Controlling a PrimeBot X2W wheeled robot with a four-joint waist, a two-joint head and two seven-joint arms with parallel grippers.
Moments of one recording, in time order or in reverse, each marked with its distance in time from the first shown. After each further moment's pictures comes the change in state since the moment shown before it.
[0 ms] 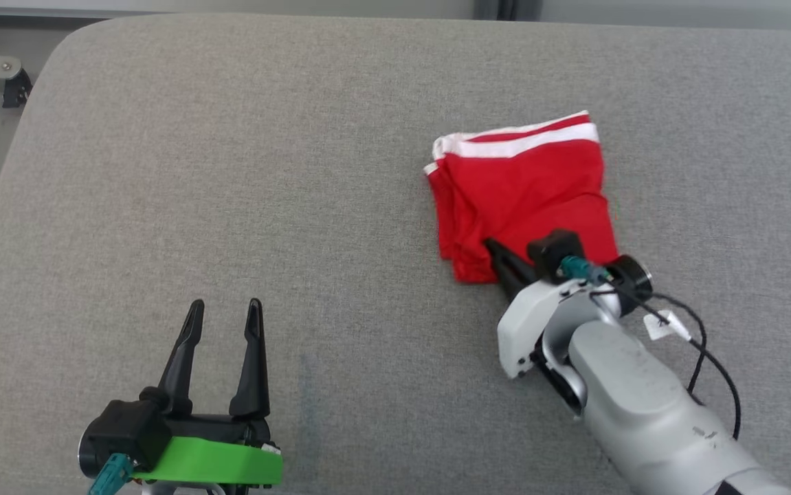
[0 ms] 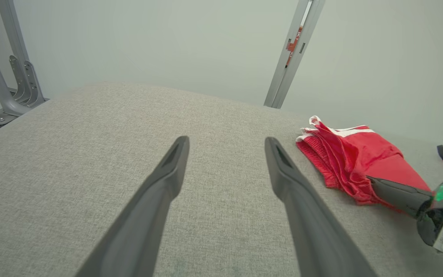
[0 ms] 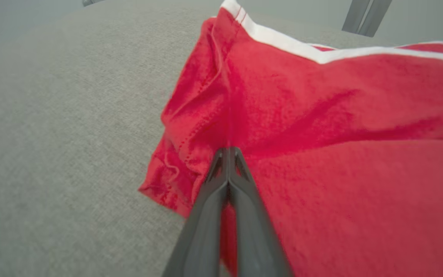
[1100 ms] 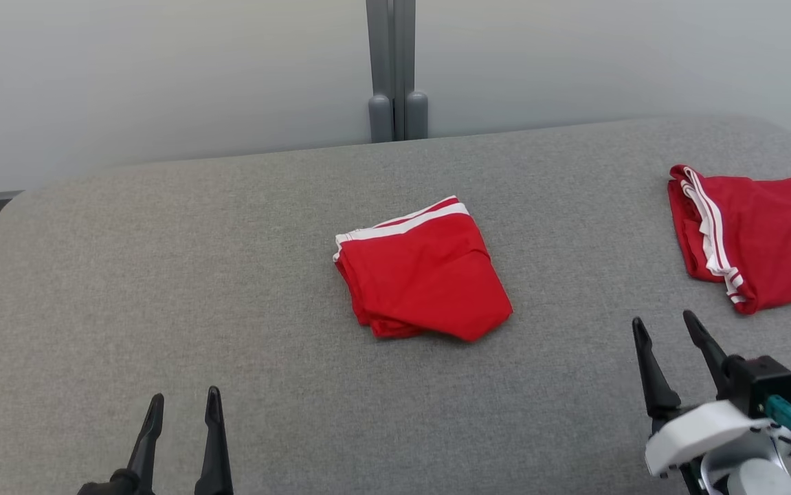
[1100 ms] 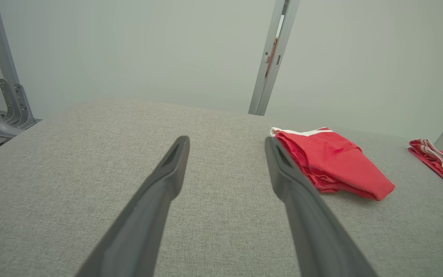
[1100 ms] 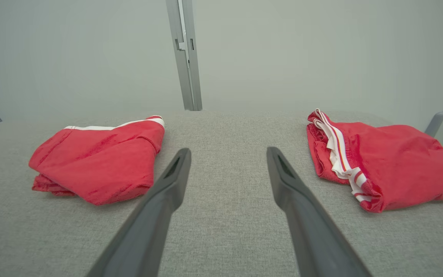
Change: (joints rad) left arm 0.185 0.000 0.101 0.016 0.034 0.014 0.000; right arm 0.595 -0.109 -0.476 -0.598 -0.076 0.000 -0.049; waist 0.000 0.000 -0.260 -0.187
